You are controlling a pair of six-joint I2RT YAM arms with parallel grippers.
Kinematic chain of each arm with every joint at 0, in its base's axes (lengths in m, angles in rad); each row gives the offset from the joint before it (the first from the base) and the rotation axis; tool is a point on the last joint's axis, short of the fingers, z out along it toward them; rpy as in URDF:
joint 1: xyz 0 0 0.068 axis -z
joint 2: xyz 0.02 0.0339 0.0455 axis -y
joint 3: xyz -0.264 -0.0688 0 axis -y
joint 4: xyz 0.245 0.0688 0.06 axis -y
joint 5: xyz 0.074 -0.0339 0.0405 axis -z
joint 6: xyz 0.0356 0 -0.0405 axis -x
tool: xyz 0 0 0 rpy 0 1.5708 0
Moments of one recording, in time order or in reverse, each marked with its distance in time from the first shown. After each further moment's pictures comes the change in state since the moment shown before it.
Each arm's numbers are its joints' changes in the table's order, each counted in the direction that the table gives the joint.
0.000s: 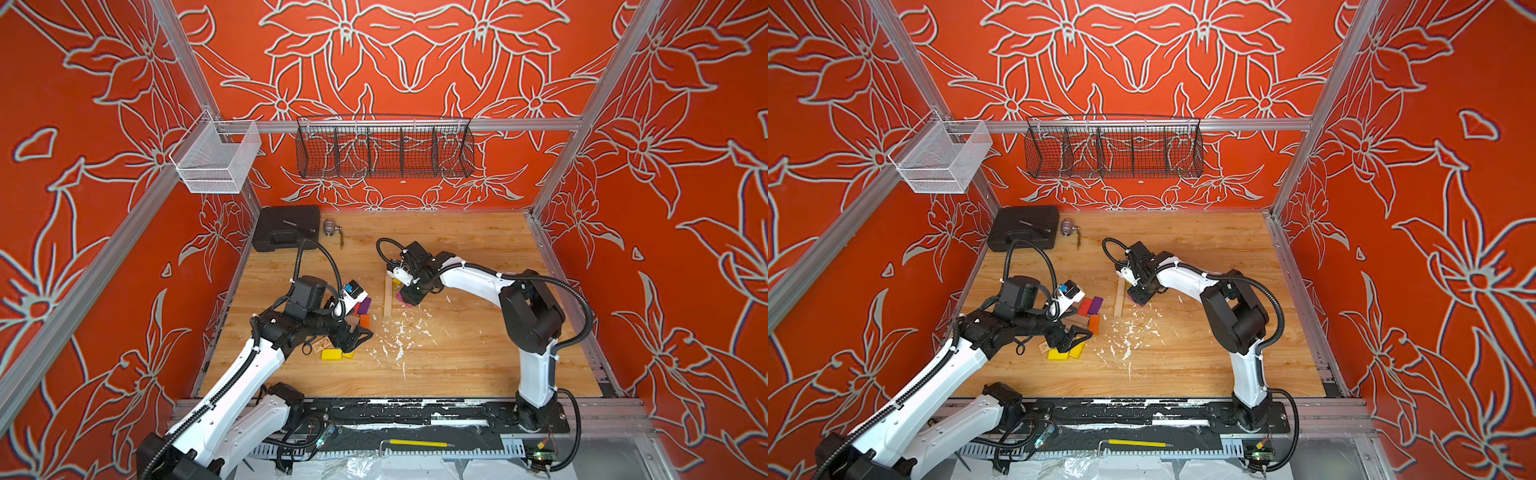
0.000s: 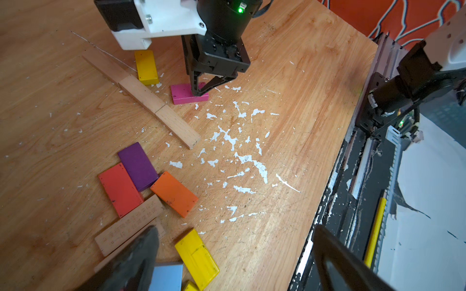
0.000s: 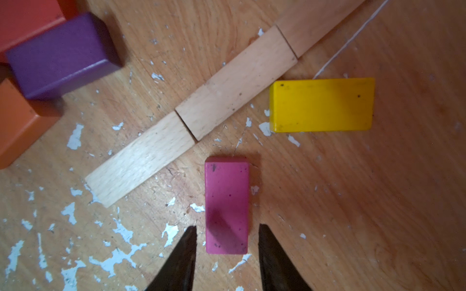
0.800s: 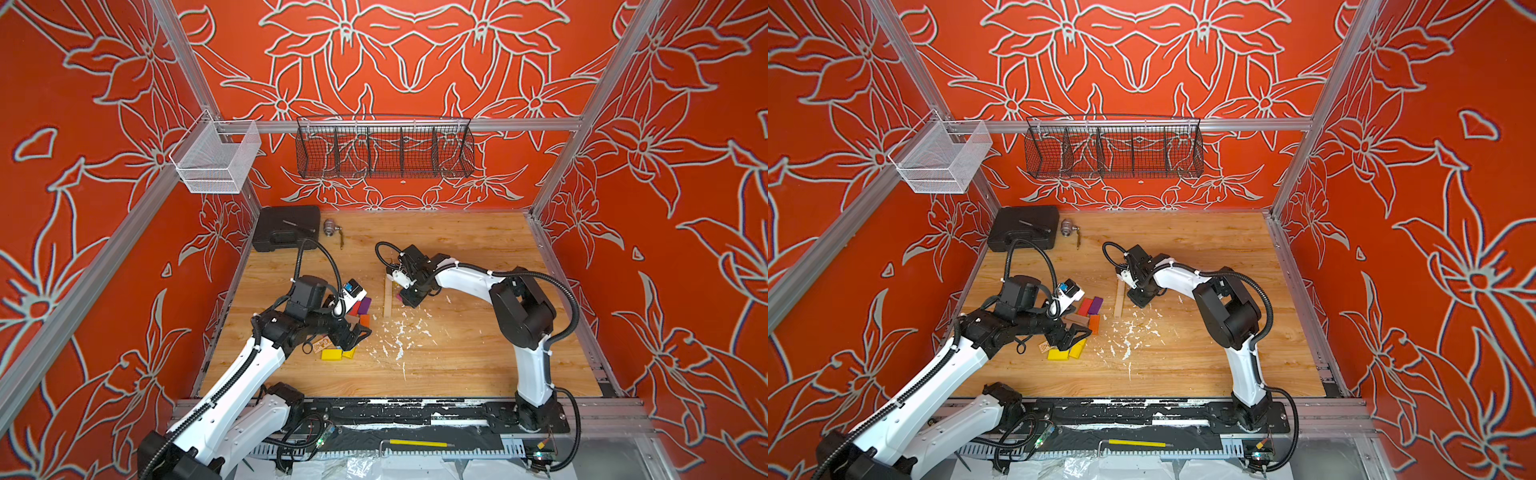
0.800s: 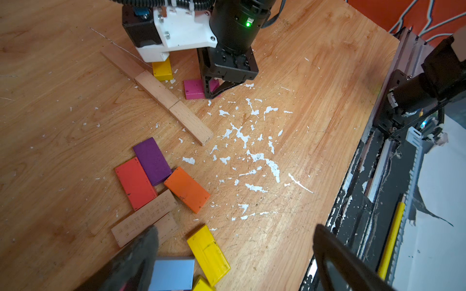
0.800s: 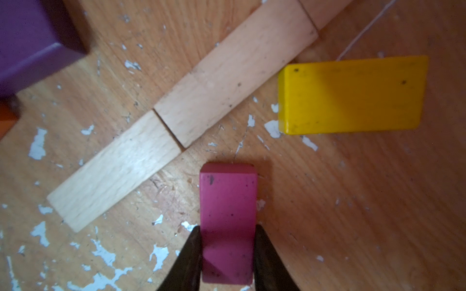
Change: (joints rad) left arm 0.000 -0.006 0.000 0.007 -0.042 0.000; right arm 0.000 -0.056 0.013 0.006 0.002 -0.025
